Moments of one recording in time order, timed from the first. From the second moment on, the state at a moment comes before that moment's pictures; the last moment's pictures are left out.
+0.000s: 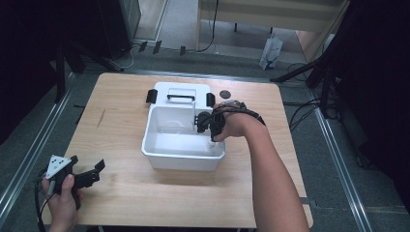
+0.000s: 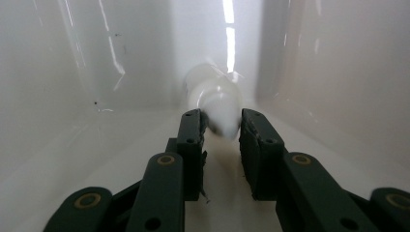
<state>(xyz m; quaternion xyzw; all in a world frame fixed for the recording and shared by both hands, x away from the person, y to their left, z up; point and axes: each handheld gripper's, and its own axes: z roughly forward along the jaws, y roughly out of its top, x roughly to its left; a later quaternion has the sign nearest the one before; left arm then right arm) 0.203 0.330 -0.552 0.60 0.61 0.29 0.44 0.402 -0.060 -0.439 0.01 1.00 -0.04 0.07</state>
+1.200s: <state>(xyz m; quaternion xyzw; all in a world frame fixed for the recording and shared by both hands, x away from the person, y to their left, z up) 0.203 0.329 -0.552 0.60 0.61 0.29 0.43 0.397 -0.074 -0.378 0.12 0.99 0.05 0.10</state>
